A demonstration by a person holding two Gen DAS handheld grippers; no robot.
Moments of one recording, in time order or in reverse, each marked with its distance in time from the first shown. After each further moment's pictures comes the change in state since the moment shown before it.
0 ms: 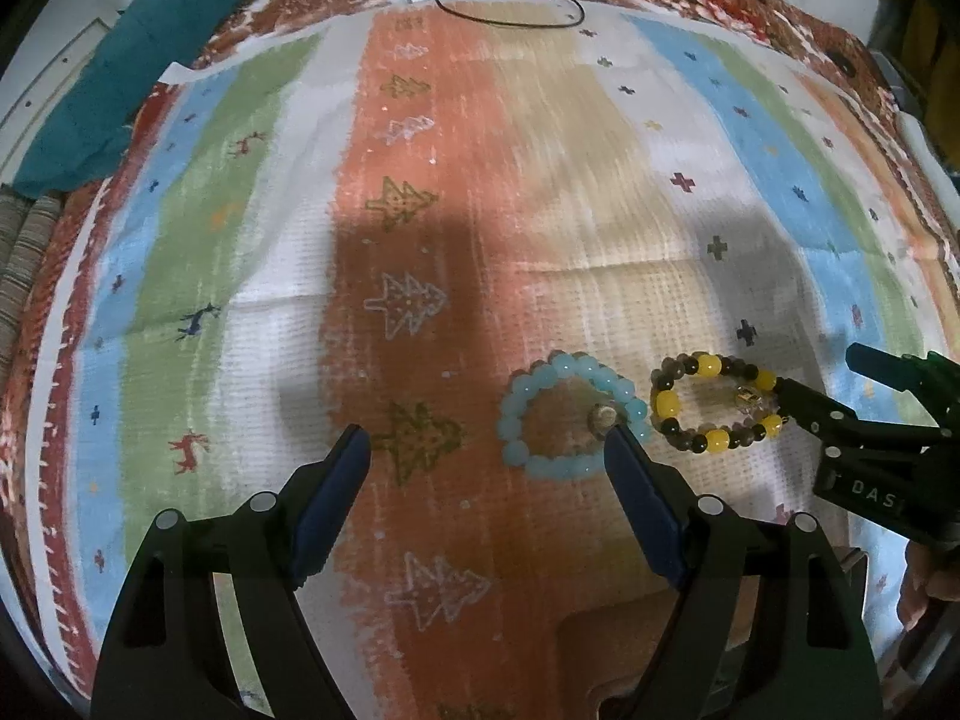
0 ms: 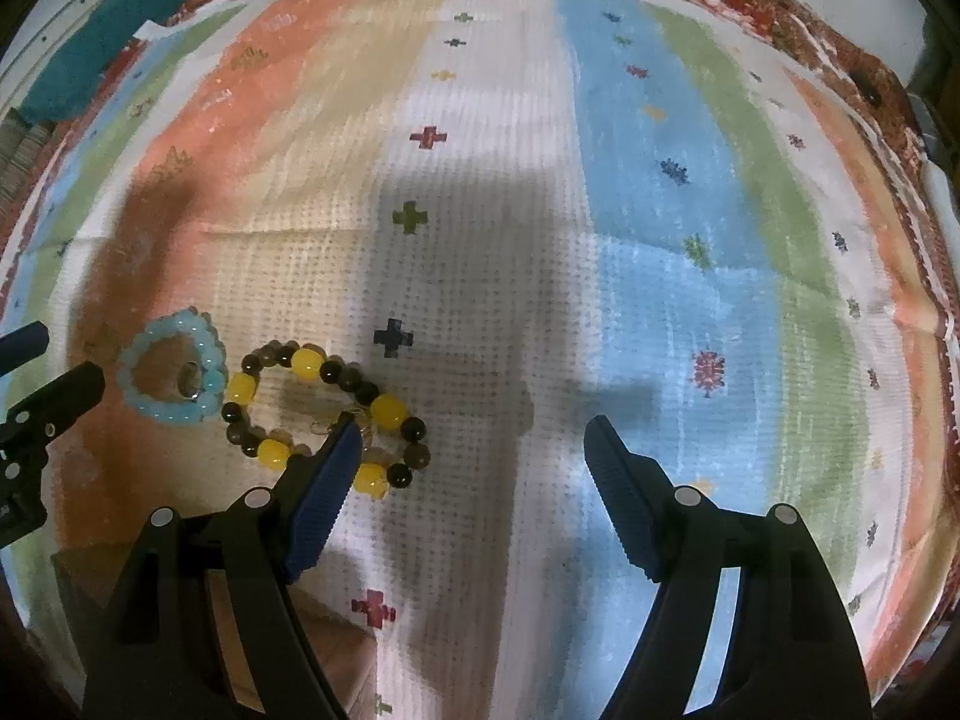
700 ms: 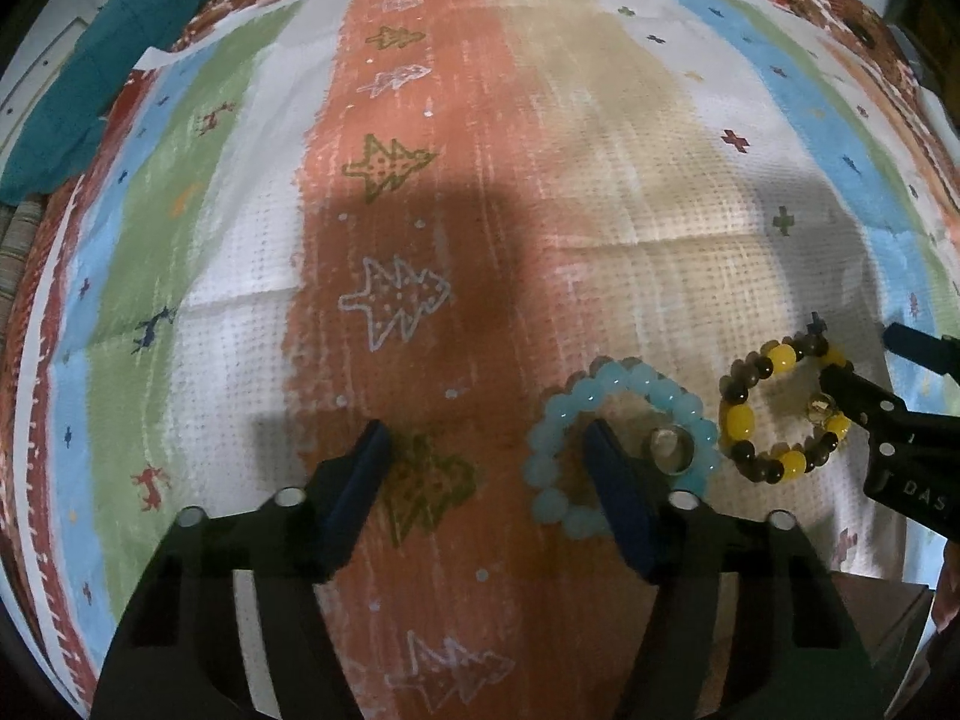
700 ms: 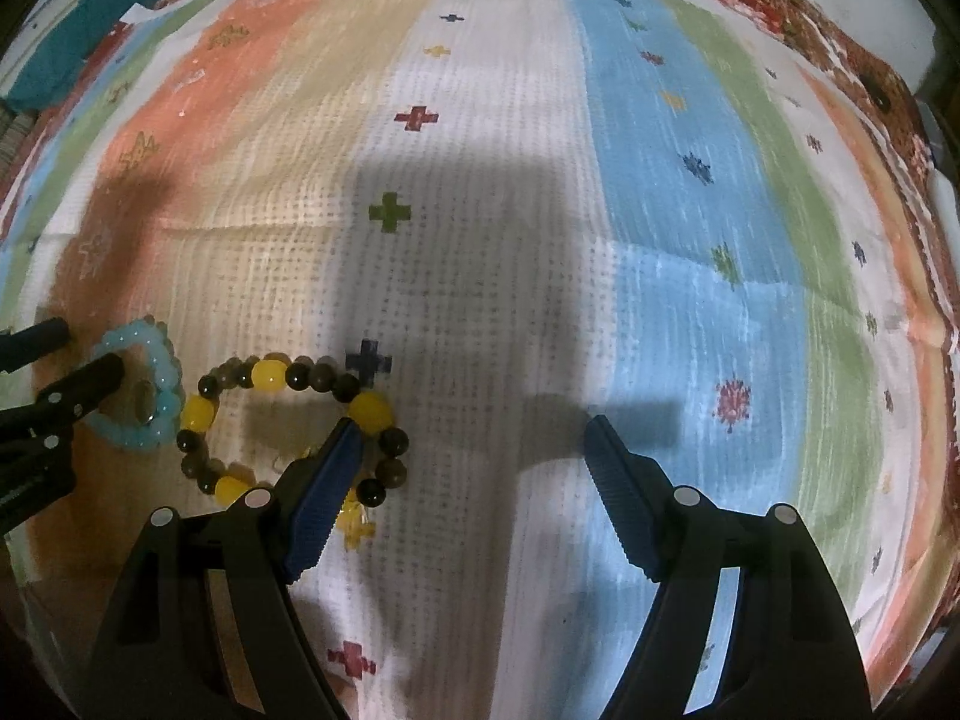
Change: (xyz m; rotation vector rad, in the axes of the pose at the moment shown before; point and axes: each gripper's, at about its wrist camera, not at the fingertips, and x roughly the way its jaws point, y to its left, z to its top) left arm 0.050 0.004 0.010 0.029 0.057 0.023; right arm 0.029 -0.004 0.017 -0.025 0.016 -0.023
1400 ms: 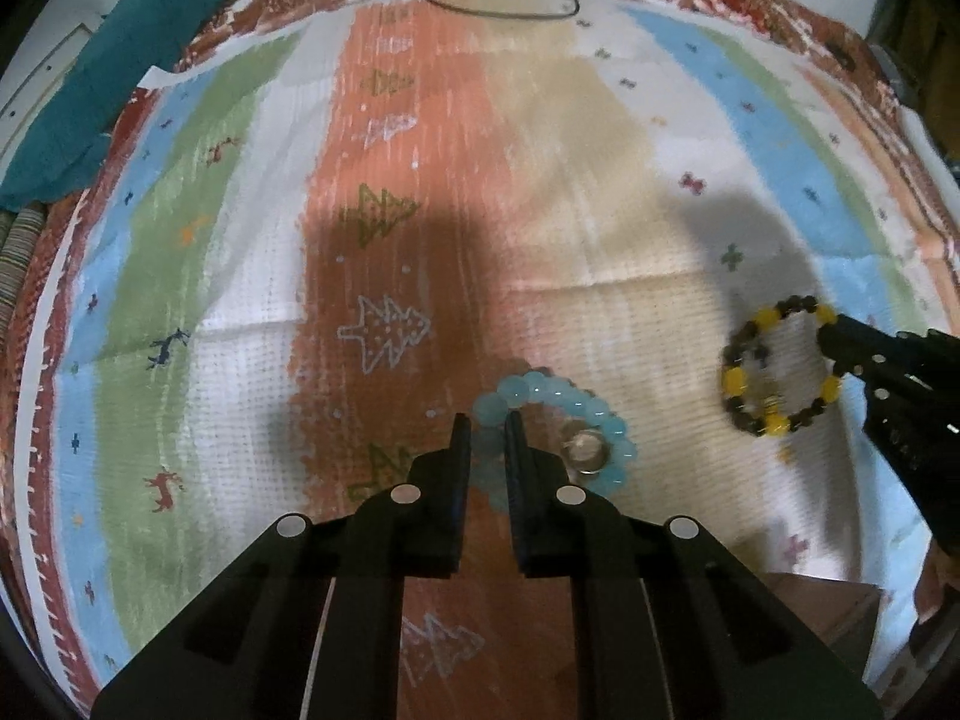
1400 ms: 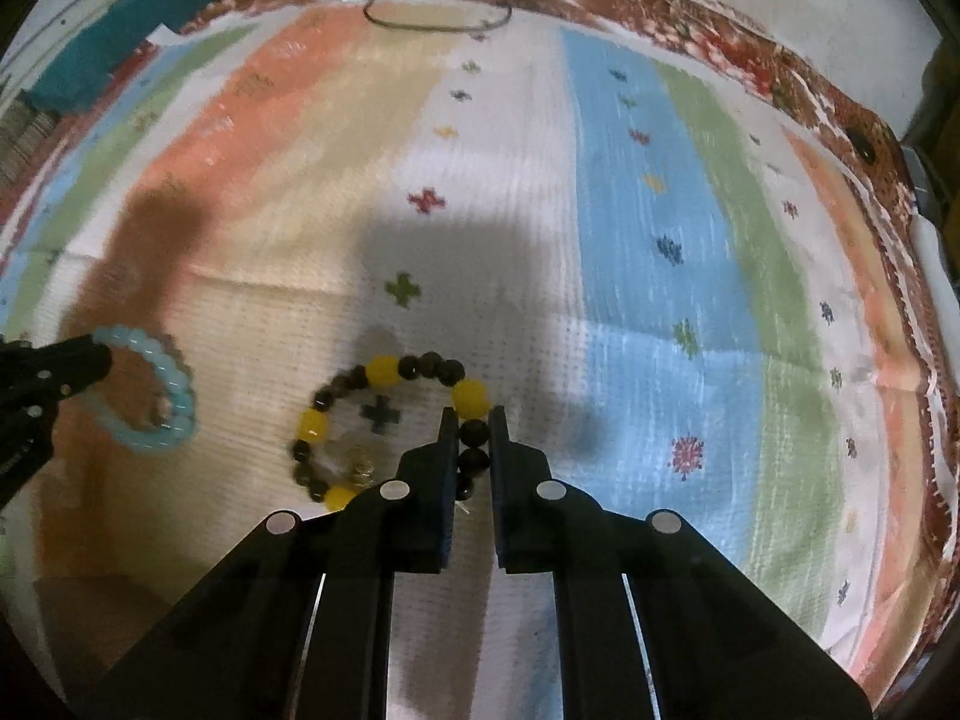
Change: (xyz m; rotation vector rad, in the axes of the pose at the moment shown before) left arm -0.038 -0.007 0.001 -0.016 -0.064 -0.045; right arm -0.035 0.005 0.005 -0.038 -0.134 -0.016
